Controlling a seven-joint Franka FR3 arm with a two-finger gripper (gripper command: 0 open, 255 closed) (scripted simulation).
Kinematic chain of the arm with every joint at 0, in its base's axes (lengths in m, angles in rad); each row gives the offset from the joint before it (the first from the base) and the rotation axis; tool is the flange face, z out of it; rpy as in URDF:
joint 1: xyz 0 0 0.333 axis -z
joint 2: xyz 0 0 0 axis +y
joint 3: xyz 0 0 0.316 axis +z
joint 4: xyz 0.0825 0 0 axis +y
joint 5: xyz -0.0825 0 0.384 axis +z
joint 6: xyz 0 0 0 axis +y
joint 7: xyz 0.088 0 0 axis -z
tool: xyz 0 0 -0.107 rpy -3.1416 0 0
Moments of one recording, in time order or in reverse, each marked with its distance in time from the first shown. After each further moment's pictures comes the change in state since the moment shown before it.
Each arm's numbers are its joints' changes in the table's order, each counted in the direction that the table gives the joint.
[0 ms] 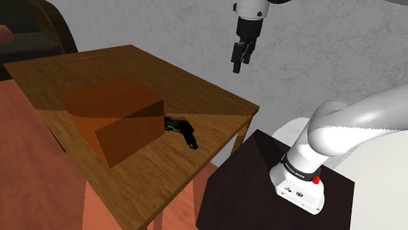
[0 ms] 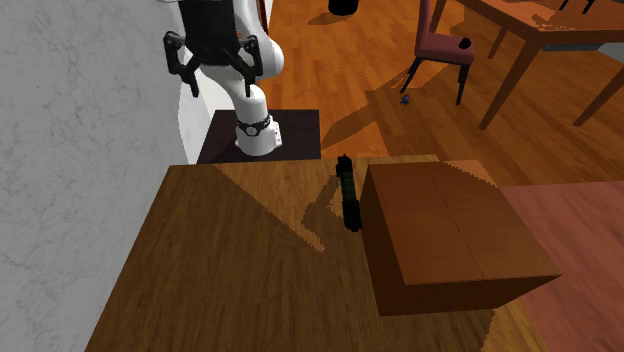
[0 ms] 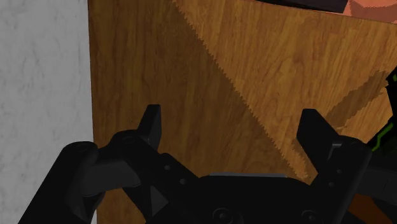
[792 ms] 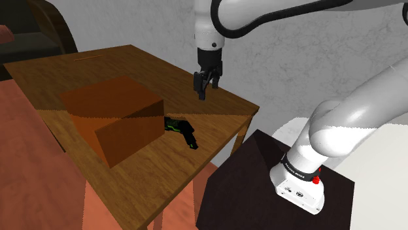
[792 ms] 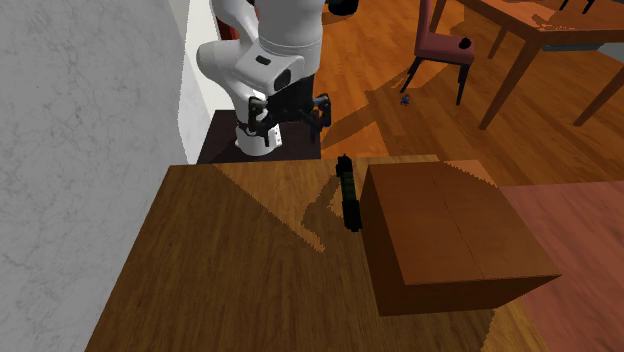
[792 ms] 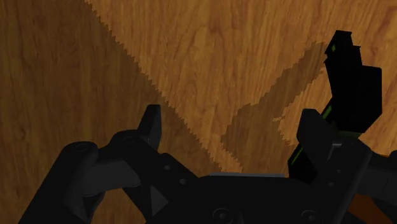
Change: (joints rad) arm -0.066 0.283 0.171 -0.035 0.107 -0.183 0.209
